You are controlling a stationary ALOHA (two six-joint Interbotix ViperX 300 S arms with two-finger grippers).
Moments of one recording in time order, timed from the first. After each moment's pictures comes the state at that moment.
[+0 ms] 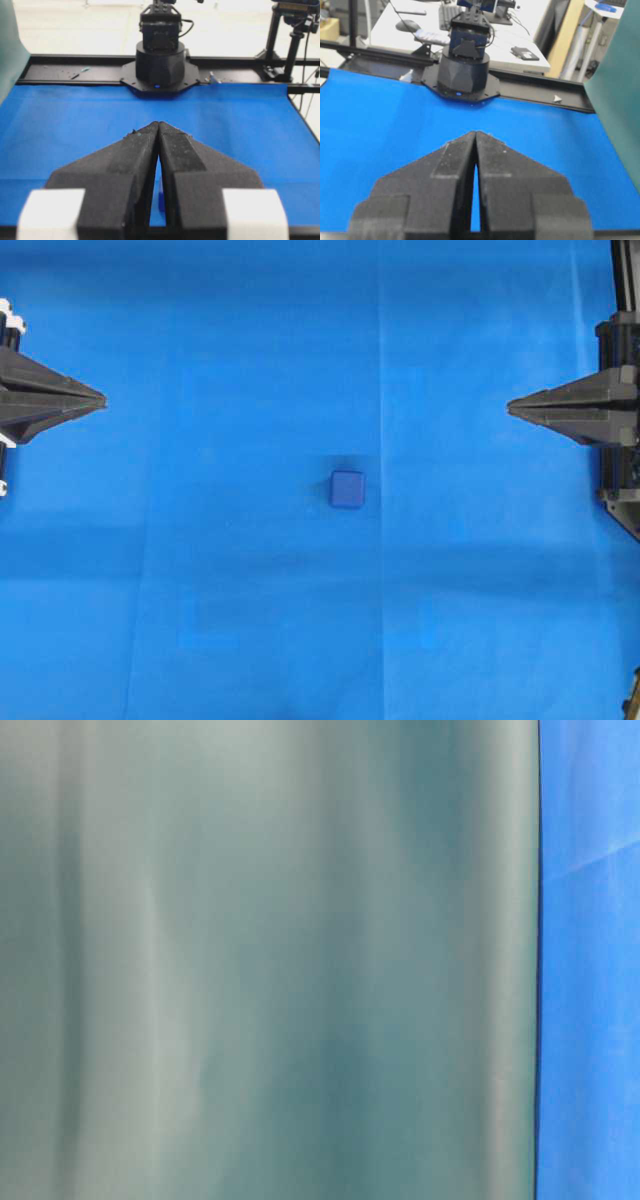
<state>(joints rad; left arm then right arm) 0.00 -0.96 1.17 0.00 -0.29 0.00 0.00 -0.96 1.17 0.00 -0.29 0.00</state>
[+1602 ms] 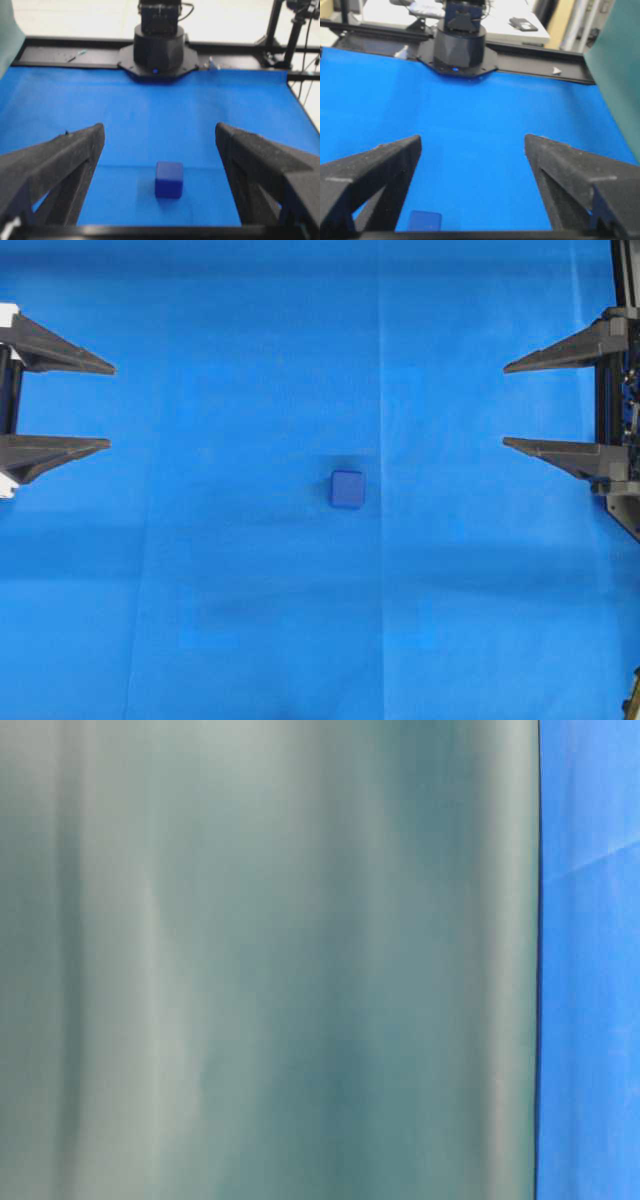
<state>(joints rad) 0.00 -0.92 1.17 0.00 -0.29 -0.02 -0.02 -0.95 1.14 0.00 -0.19 0.02</state>
